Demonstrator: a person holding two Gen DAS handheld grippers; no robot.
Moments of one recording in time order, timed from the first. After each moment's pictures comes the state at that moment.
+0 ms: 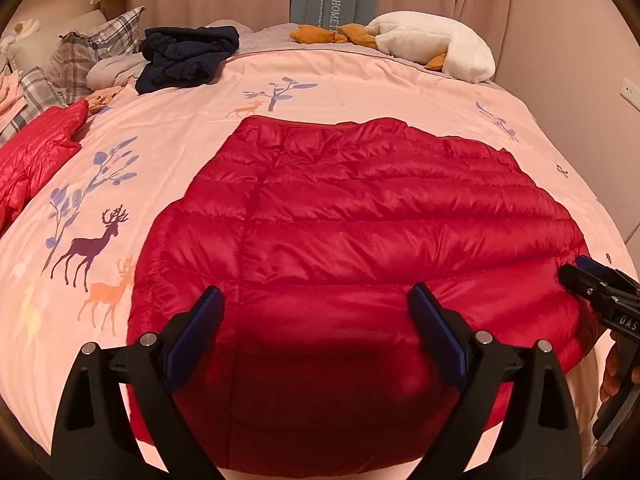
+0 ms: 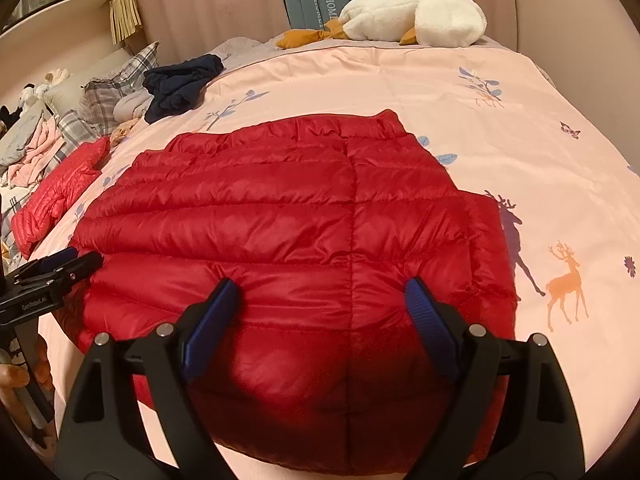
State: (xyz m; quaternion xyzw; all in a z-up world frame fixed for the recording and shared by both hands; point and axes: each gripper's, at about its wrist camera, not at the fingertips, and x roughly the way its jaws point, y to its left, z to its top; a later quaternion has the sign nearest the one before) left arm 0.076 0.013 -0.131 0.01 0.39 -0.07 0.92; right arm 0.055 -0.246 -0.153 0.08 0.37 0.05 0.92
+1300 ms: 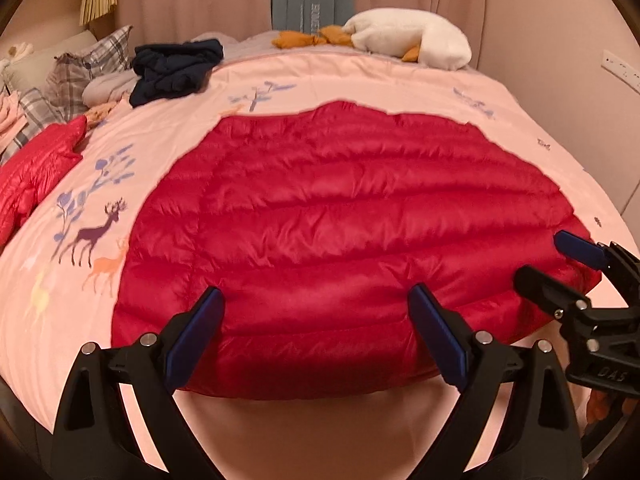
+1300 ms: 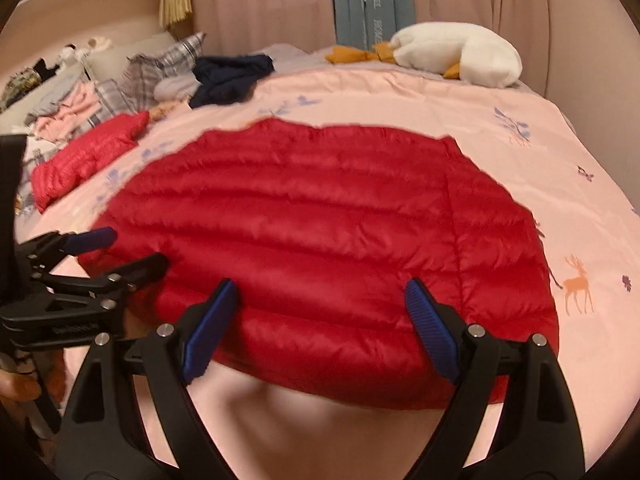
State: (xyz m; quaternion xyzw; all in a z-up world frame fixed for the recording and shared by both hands) left arm 0.027 -0.014 -0.137 0.04 0.38 -0.08 0.92; right arm 0.006 -0.184 -0.147 0.01 0.34 0.08 0.94
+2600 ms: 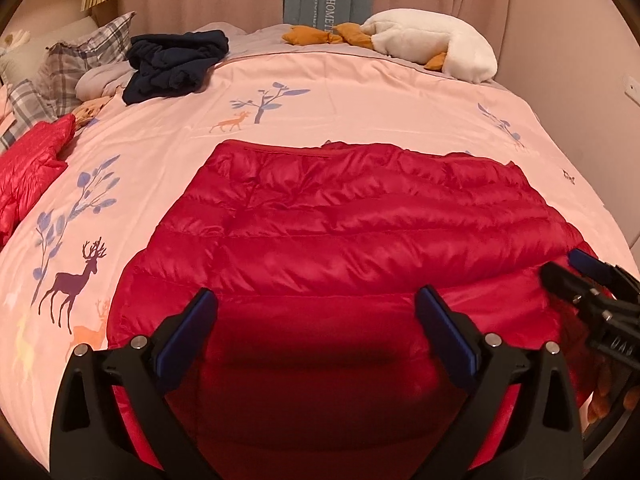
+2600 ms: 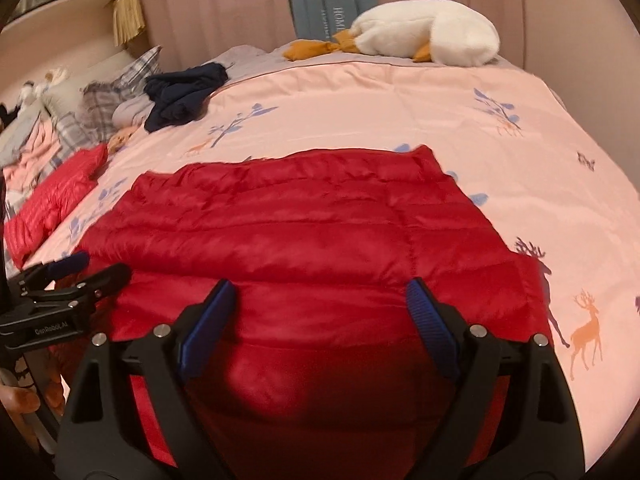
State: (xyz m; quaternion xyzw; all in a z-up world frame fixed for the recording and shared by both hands) left arm 0.116 -0.011 -0.126 0.01 0.39 -0.07 0.92; right arm 0.092 -0.227 -0.141 0.08 0.36 0.03 0.93
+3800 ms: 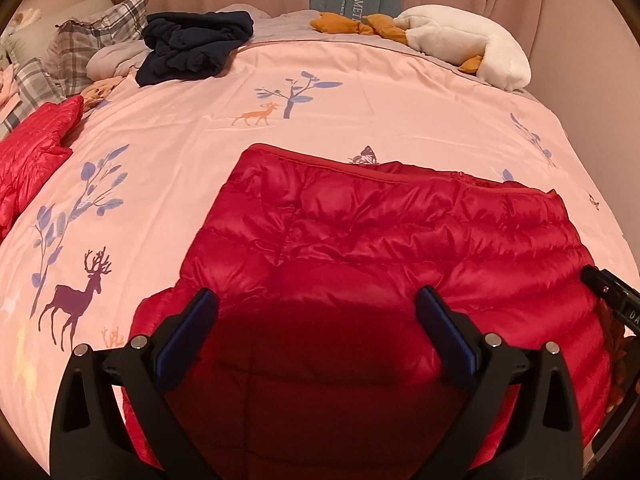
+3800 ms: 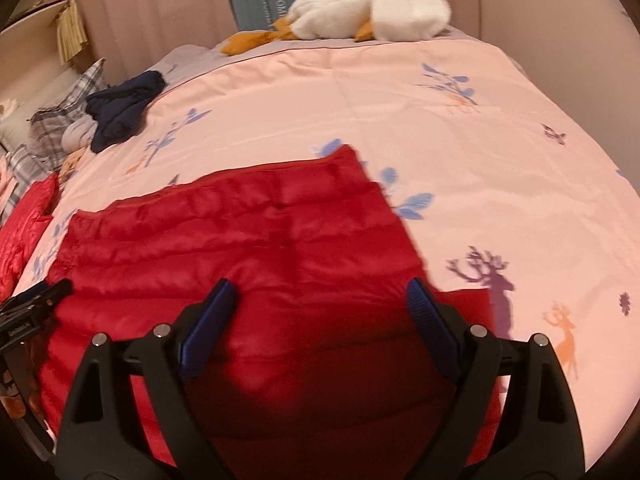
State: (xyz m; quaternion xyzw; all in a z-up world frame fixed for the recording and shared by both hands) left arm 0.166 0.011 -0.128 0.00 0.42 -0.04 0.91; right arm 0.134 -0.277 -0.146 0.10 0.39 -0.05 0.91
